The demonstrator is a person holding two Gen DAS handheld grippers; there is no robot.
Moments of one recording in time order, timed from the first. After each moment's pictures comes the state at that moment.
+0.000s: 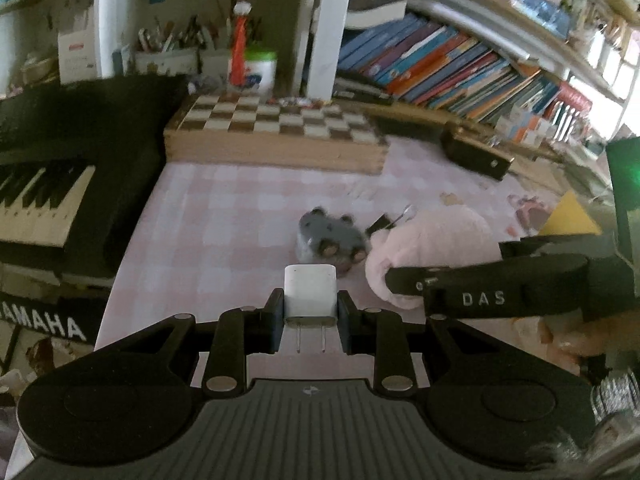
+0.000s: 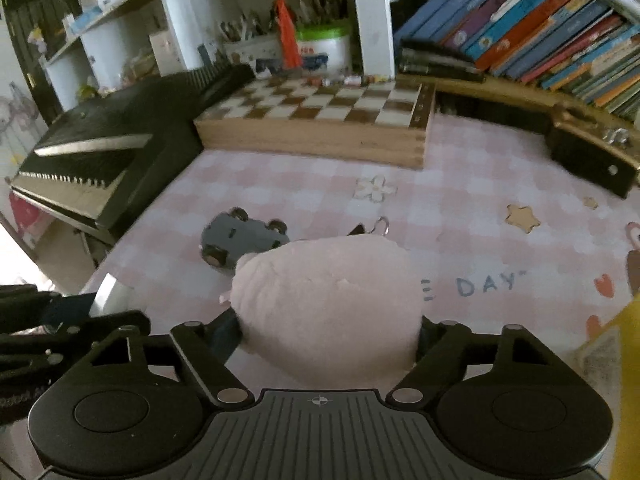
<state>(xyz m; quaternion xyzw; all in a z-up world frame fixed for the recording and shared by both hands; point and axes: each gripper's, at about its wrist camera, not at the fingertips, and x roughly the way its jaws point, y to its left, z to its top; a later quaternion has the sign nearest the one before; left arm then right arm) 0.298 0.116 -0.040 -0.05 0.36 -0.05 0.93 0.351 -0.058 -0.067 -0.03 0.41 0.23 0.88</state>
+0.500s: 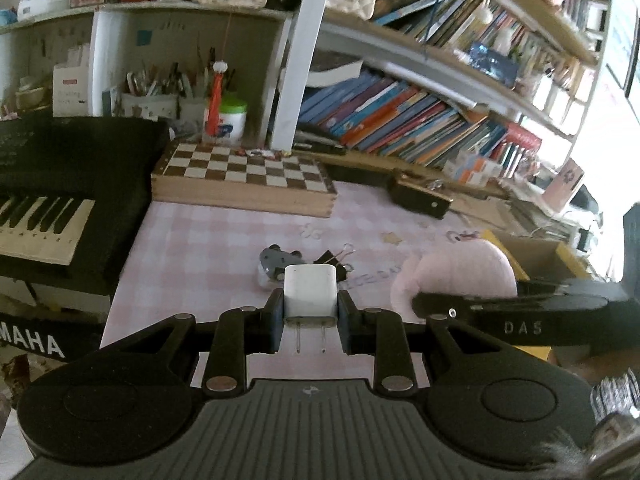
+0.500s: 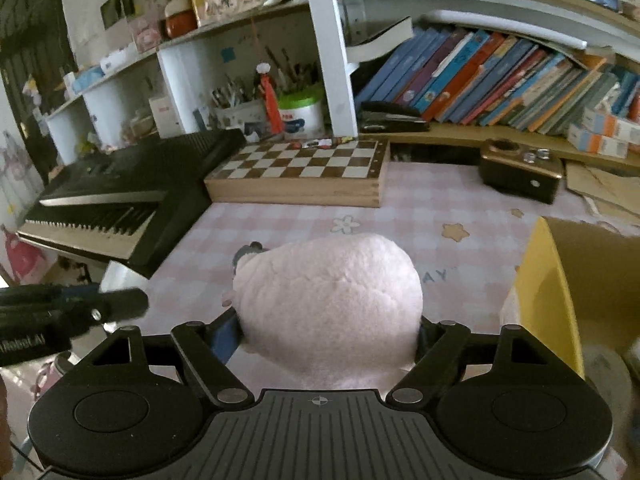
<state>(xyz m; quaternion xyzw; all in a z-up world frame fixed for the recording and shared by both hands) 0.230 0.122 0.009 -0.09 0.30 -0.10 0.94 0.271 -0.098 -0.007 0.01 0.36 0.19 0.91</state>
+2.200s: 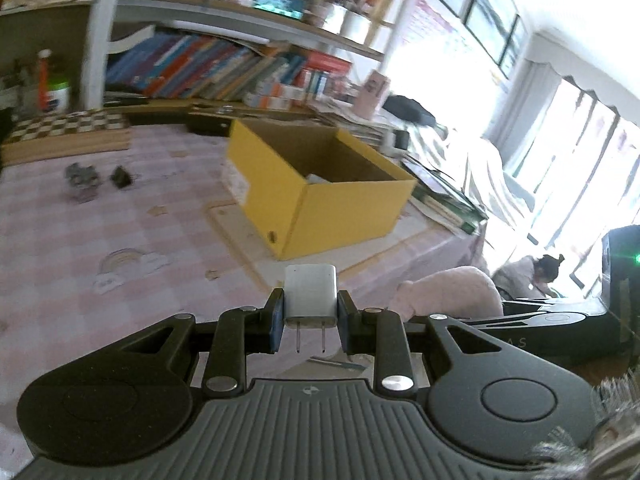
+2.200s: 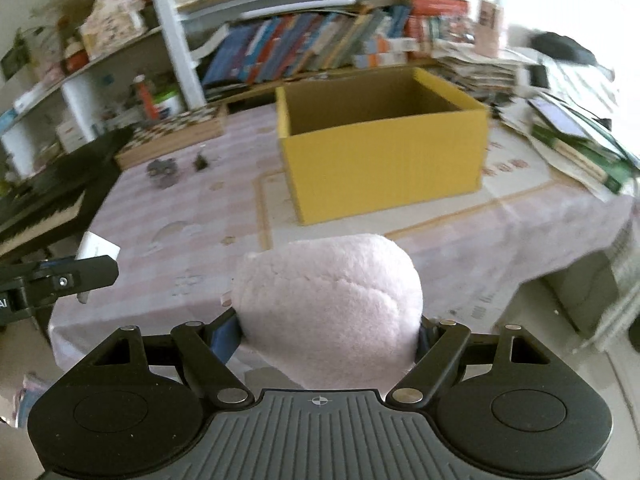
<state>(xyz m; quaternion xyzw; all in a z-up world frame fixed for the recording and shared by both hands) 0.047 0.023 0.006 -0.04 0.32 -0.34 0.88 -0.012 -0.208 -0.007 0.10 0.38 -0.03 0.92</state>
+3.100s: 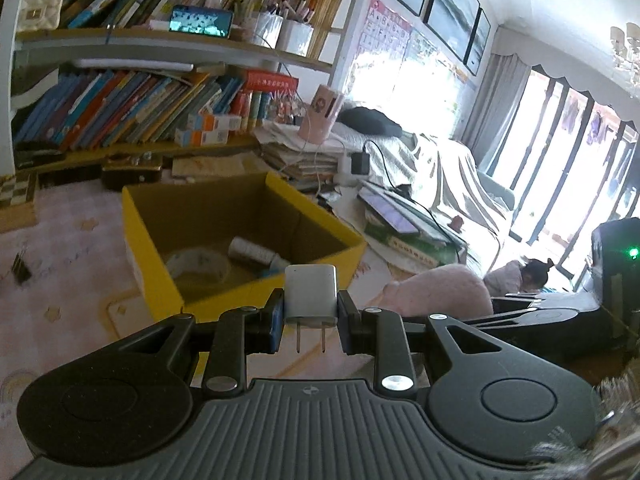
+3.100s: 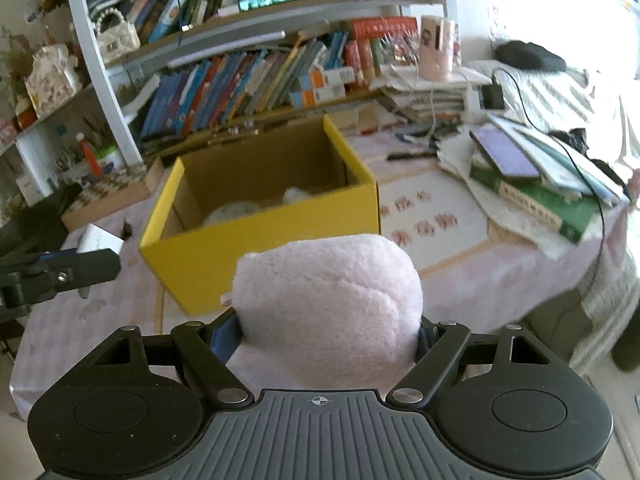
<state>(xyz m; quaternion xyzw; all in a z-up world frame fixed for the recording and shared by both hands) 0.120 -0.127 0.038 -0.02 0.28 -0.37 0.88 0.050 -0.346 0.016 0.11 0.35 -0.05 0.93</state>
